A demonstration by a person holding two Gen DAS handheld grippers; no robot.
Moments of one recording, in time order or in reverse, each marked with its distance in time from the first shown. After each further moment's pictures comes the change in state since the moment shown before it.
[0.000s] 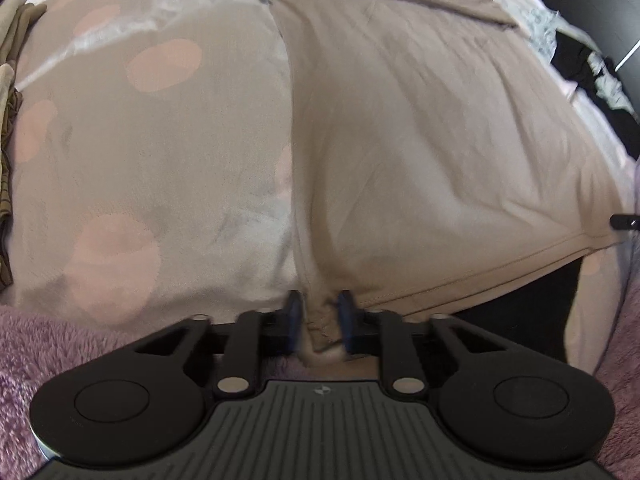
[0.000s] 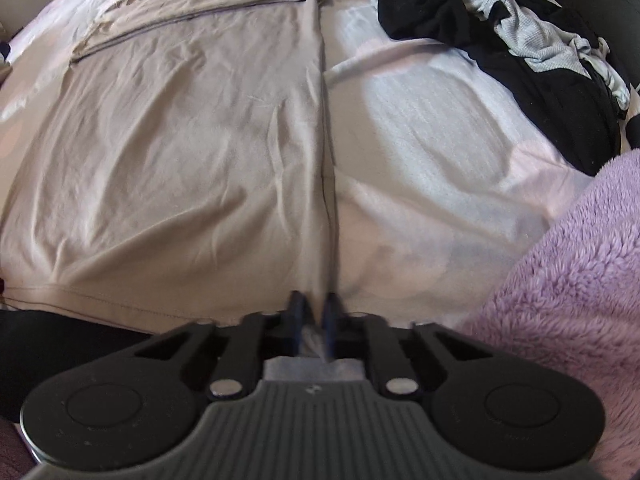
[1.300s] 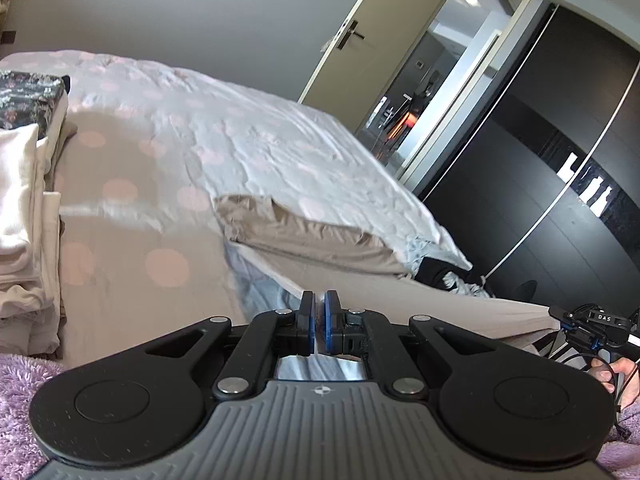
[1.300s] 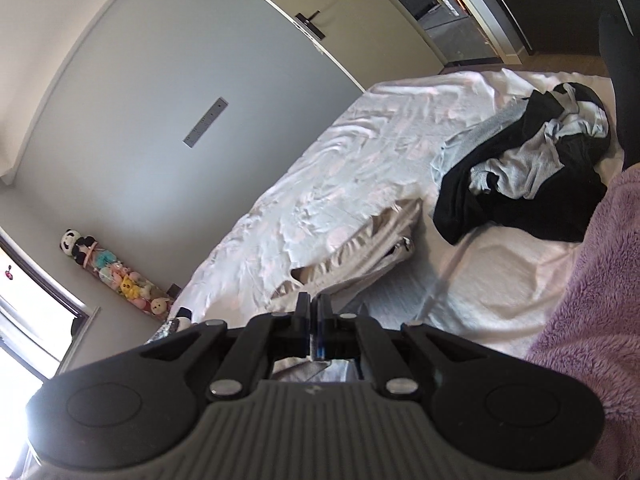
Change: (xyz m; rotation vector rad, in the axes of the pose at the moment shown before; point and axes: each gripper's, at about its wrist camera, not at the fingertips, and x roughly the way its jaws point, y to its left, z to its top) left arm -0.218 0.017 -0.006 -0.142 -0.559 -0.301; right arm -0.211 -0.073 -0.017 0.402 -0.570 0.566
